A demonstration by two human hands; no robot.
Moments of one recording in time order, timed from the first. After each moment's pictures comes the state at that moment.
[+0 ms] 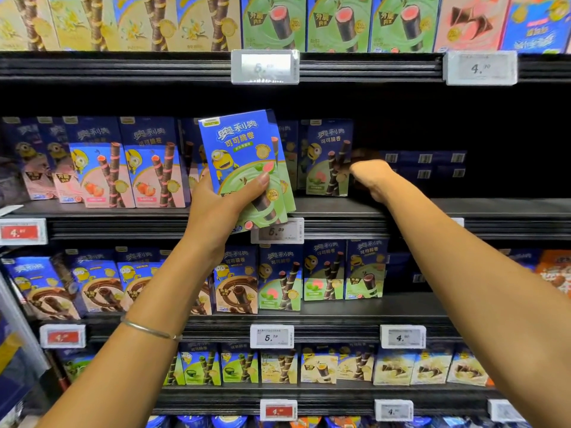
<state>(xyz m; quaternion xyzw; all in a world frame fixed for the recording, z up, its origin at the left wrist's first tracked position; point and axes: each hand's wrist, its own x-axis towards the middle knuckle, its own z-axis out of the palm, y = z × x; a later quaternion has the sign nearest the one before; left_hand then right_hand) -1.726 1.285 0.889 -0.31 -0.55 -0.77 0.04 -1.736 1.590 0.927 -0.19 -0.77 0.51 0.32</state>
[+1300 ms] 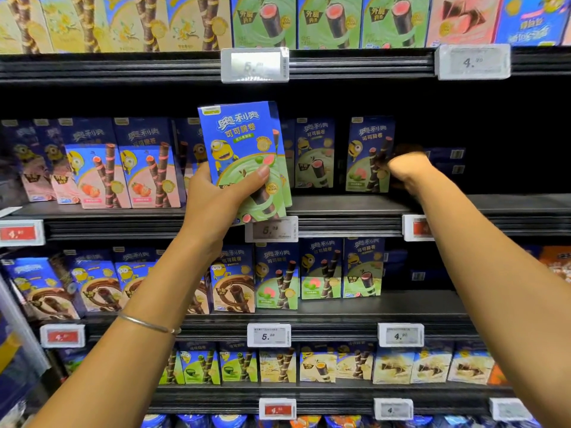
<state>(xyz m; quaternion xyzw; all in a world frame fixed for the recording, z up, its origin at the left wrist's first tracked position) -1.714 1.292 0.900 -0.32 -0.58 -0.74 0.08 -1.704 1.645 0.932 -0.25 -0.76 0.47 0.36</state>
